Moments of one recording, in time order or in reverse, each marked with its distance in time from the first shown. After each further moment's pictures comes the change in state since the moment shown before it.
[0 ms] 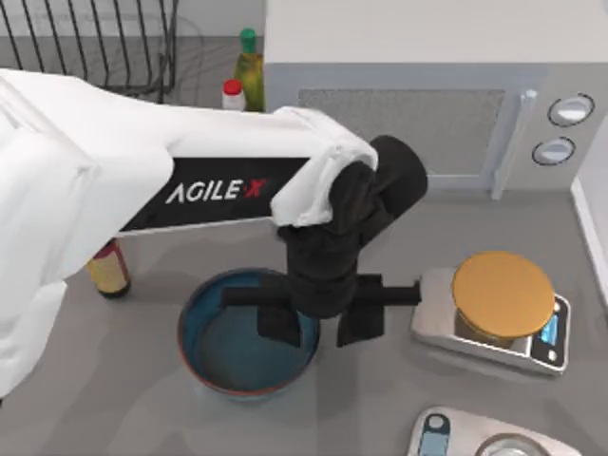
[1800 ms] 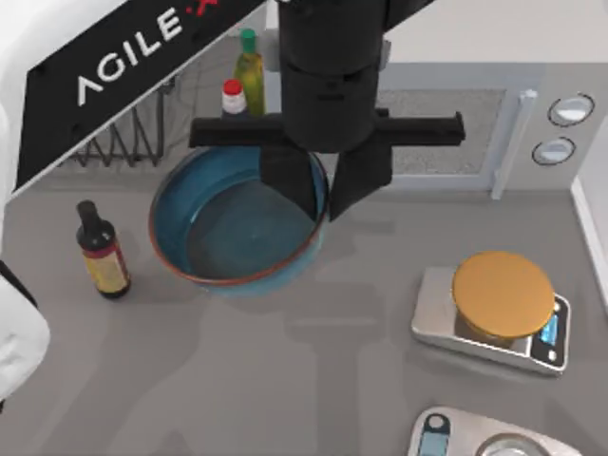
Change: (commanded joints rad) left arm -0.006 -0.001 0.813 -0.812 0.000 -0.007; right arm 0.000 0.000 0.000 0.000 0.000 0.000
